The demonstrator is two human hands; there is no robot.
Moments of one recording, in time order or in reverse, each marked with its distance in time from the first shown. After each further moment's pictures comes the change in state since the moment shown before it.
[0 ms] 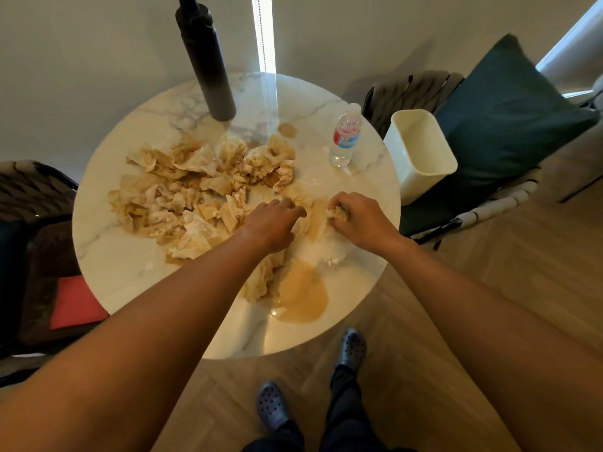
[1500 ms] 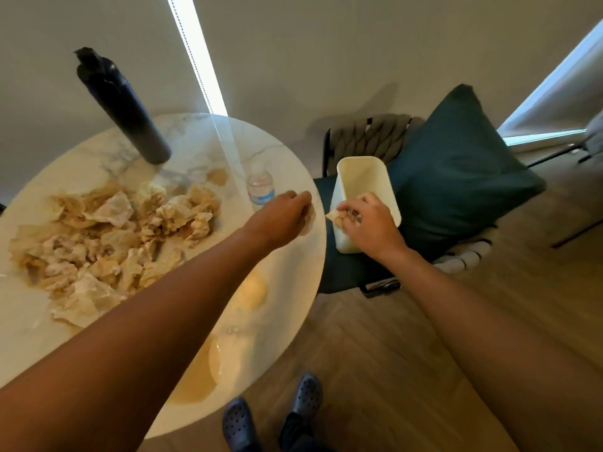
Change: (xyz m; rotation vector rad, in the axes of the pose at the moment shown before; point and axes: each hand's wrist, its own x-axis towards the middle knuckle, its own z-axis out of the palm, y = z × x) left_hand 0.192 0.144 -0.087 -0.290 0.249 -0.093; right_hand 0.059 0.173 -0.165 0.011 0.151 0.063
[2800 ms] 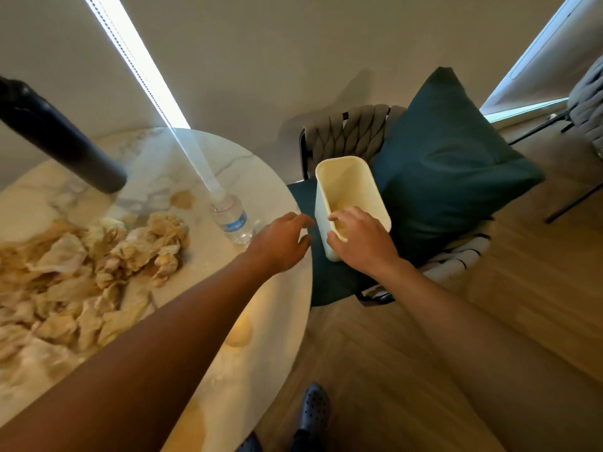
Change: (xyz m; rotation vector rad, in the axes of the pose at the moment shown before) left_hand 0.066 0.013 0.050 -0.121 -0.158 -0.042; right_hand 0.028 0.050 0.014 -0.174 -0.015 0.056
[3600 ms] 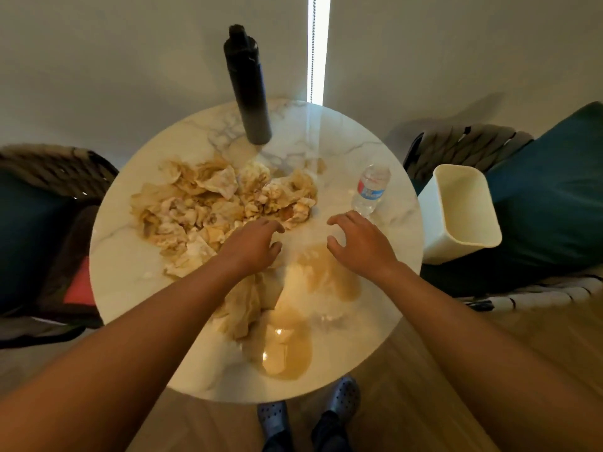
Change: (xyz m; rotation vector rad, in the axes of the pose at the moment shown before) left_hand -0.225 -0.218 -0.052 0.085 0.089 -0.282; right_hand -0.047 -0.219 0.102 -0.010 -0.161 -0.271
